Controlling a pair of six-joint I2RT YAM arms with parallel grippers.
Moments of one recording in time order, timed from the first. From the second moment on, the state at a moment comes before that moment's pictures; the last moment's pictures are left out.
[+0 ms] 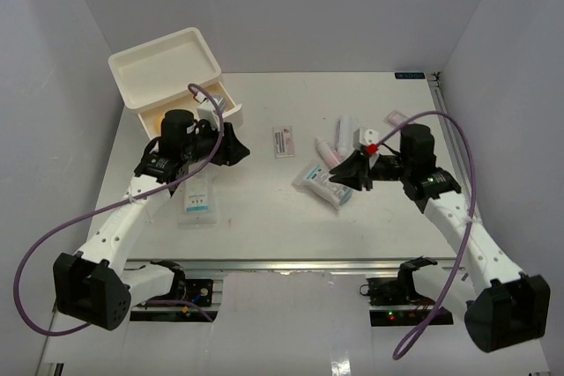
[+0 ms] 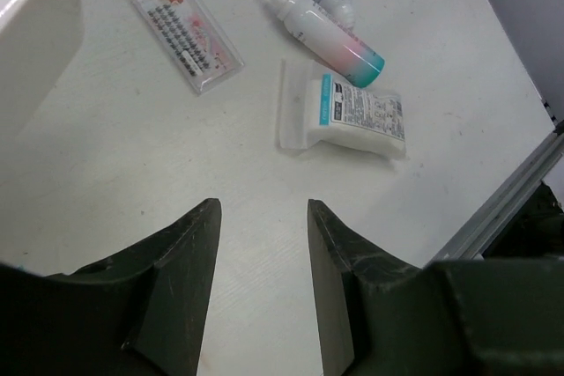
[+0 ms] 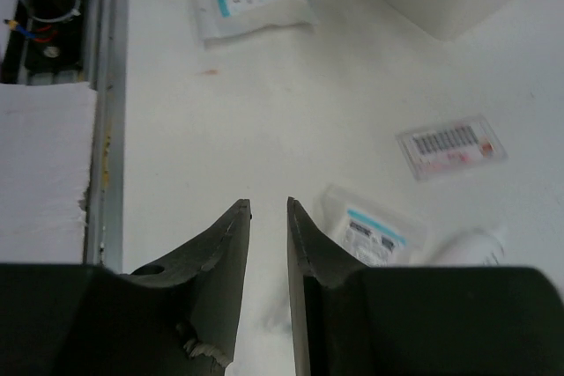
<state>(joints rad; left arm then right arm) -0.31 1.15 0.97 -0.29 0.45 -0.21 0.29 1.01 0.79 -0.24 -1.11 -0.50</state>
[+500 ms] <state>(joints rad) -0.38 1.34 1.18 -0.60 -0.09 0.08 0.14 0.94 0.67 -0.10 -1.18 -0.48</state>
